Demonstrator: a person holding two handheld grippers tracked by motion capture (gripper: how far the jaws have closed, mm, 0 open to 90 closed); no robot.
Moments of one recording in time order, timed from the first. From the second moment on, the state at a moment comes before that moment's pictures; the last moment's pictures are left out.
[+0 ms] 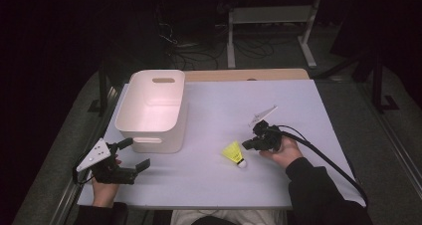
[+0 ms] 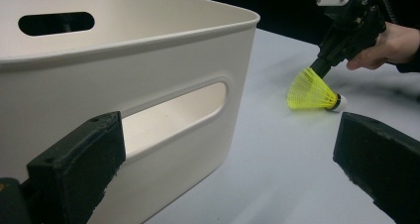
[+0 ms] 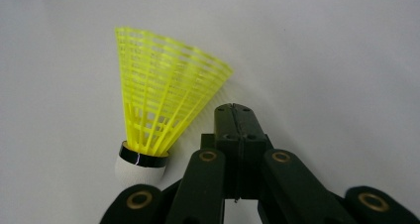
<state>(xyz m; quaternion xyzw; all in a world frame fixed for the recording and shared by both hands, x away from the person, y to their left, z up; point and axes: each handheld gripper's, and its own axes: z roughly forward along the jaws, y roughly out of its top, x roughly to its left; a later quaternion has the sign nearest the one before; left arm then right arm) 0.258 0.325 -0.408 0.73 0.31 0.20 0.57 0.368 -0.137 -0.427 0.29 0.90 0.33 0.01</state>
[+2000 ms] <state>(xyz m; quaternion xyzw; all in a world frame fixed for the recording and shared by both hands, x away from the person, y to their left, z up) 0.258 0.325 -0.408 0.73 0.31 0.20 0.57 0.316 -0.150 -0.365 0.28 0.88 0.37 0.06</state>
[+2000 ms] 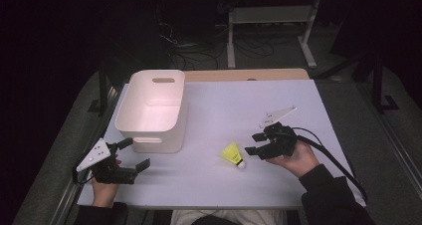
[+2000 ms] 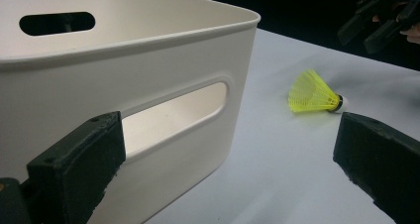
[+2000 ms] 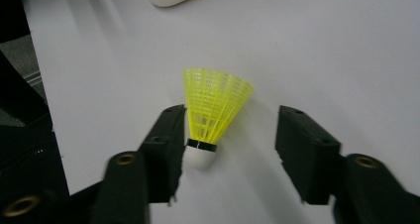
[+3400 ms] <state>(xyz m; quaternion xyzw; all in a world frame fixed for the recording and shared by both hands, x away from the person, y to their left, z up) 0.257 0.326 -0.408 0.73 0.31 0.20 0.57 0.324 -0.121 -0.410 0.30 0.89 0.34 0.03</state>
